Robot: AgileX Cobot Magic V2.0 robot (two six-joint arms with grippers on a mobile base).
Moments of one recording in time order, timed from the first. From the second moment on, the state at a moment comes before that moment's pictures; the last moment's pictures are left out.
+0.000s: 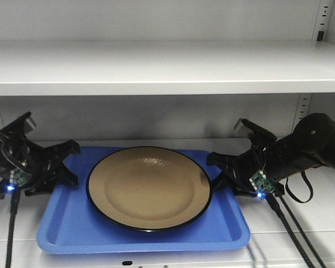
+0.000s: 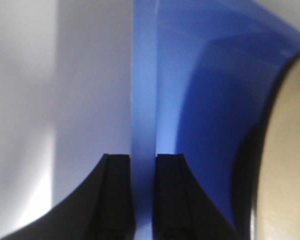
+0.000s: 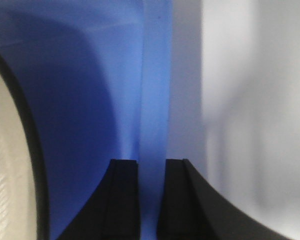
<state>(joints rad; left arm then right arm) -0.11 1.70 -1.53 -0.51 0.92 -0.10 0.19 1.85 -1.59 0.56 0.82 -0.08</state>
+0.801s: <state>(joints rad) -0.12 1.79 -1.50 -0.55 0.79 -0.04 0.18 1.89 -1.59 0.54 0.76 -0.13</state>
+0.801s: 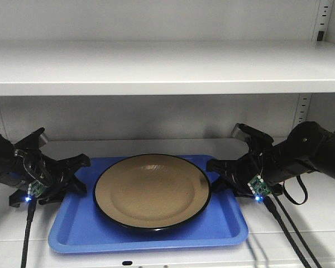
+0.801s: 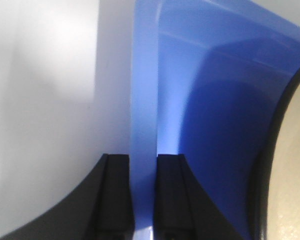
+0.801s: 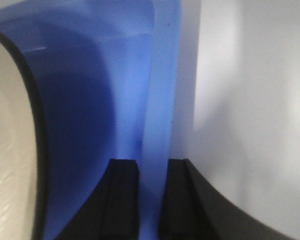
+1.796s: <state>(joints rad) -0.08 1.70 -1.50 -0.55 0.78 -0.04 0.08 1.83 -1.59 0.58 0.79 -0.11</state>
